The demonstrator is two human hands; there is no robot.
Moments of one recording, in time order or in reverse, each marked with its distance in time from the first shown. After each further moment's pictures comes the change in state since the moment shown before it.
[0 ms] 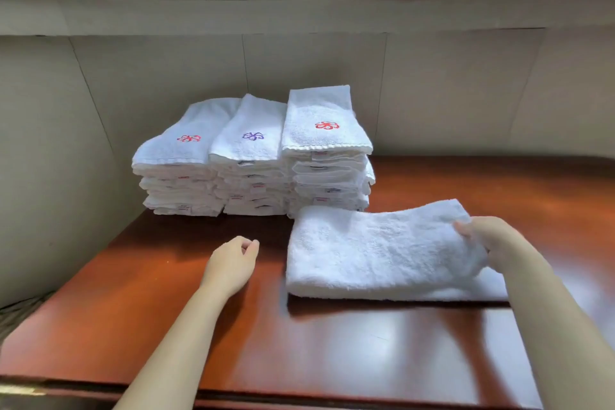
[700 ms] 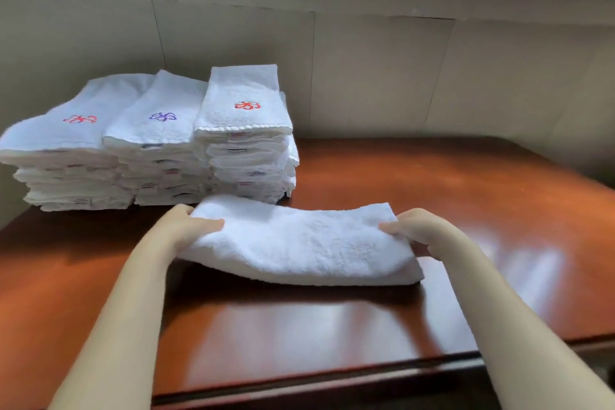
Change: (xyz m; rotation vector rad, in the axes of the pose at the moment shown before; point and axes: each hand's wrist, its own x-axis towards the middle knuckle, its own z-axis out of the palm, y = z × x) left_hand 0.017 0.072 0.008 -0.233 -0.239 -0.186; right_hand -0.012 0.027 -0.039 -0.291 -0.147 0.027
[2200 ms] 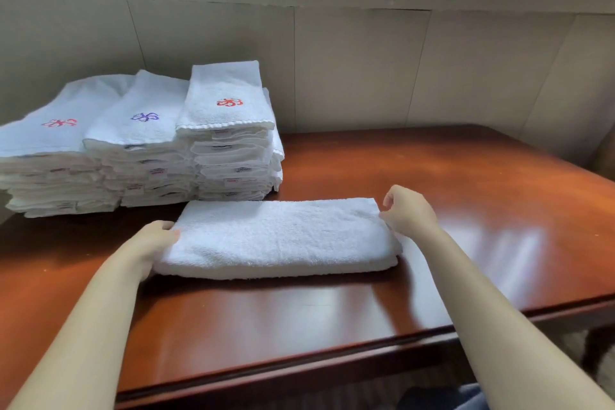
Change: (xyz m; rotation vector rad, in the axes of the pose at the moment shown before) left_hand -0.002 -0.025 0.000 -0.112 -0.020 -0.033; right_hand -0.010 0.006 0.002 -0.496 0.406 -0.234
